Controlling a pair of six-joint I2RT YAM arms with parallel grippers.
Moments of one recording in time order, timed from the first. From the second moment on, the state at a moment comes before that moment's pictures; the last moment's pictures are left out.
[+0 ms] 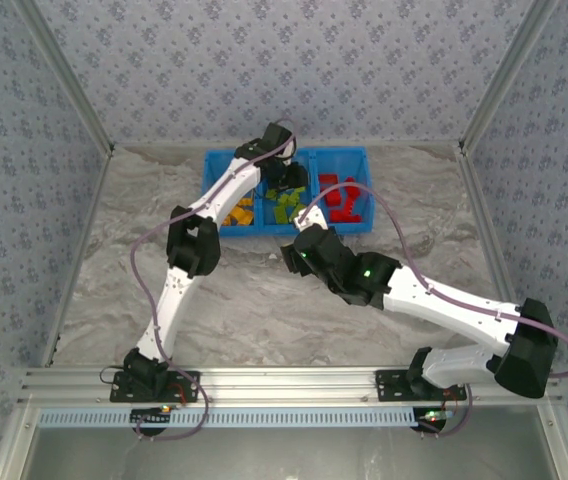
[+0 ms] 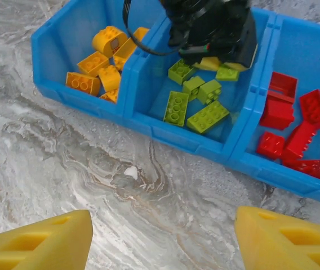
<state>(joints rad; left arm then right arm) -0.52 2.56 2.48 -0.87 0.28 -0.58 1.02 1.26 1.05 -0.45 0.52 0.33</state>
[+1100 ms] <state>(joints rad) -0.46 1.12 1.18 -0.67 0.15 -0.65 0.85 0.83 0.99 -0.75 0.62 0.44</state>
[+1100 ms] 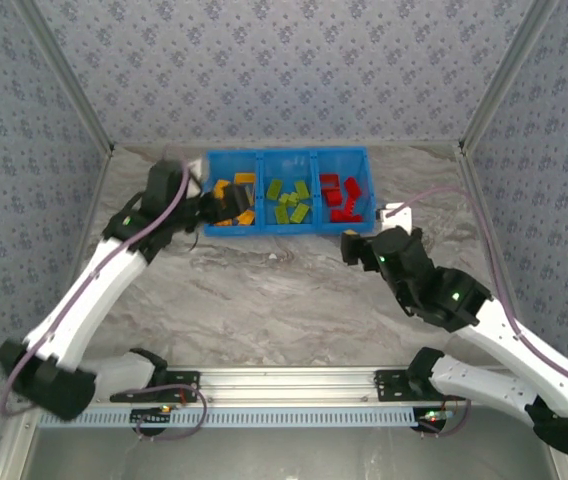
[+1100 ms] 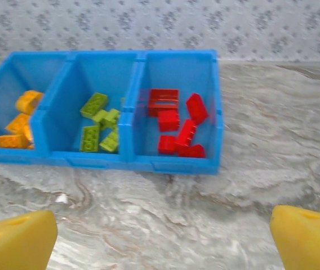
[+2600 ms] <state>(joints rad) -0.05 1.53 0.36 0.71 -0.29 -0.04 -0.01 1.50 0.36 0.69 0.16 0.02</state>
